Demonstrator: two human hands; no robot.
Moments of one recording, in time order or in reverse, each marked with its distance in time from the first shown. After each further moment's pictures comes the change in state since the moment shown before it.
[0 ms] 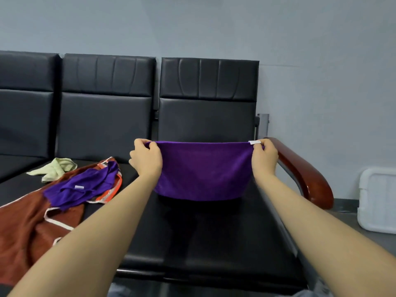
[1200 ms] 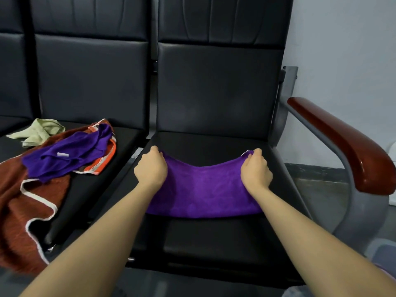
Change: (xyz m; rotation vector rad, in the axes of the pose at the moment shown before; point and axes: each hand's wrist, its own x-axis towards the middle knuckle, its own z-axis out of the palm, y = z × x) left_hand -0.003 -0.127 0.043 0.787 -0.291 0.155; right_hand -0.049 0.119 0.058 -0.803 -0.234 0.099
